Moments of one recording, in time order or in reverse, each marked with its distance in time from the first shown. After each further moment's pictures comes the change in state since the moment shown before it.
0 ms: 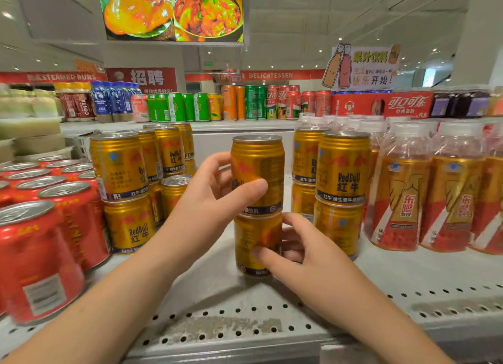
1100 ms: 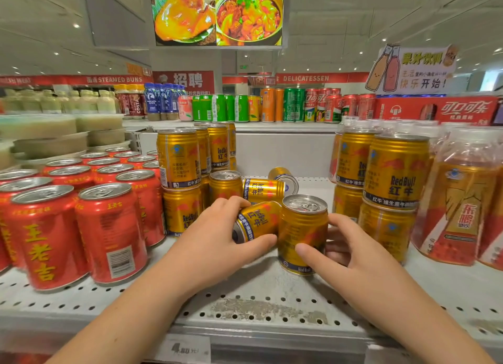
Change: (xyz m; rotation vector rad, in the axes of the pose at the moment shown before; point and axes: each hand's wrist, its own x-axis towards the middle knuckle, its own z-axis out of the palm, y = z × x) left_hand -0.047 -0.022 -0.046 0.936 0.019 -0.159; right_hand -0.004 -0.002 -0.001 -0.107 0.038 -0.007
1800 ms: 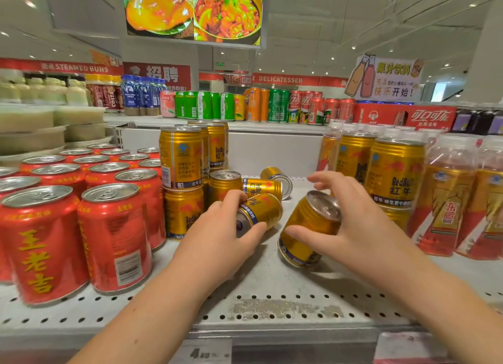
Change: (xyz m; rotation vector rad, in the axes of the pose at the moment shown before) left_hand 0.004 -0.015 0.006 -0.054 0.107 -0.008; right_hand 0.014 -0.048 -0.003 -0.421 0.123 -0.269
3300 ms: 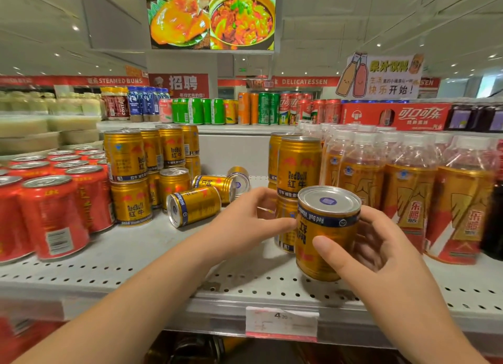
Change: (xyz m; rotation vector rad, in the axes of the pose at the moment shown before) left_hand 0.017 0.147 0.073 -0.412 -0.234 -0.059; right_hand -0.094 0.100 -0.083 0.714 0.132 0.173
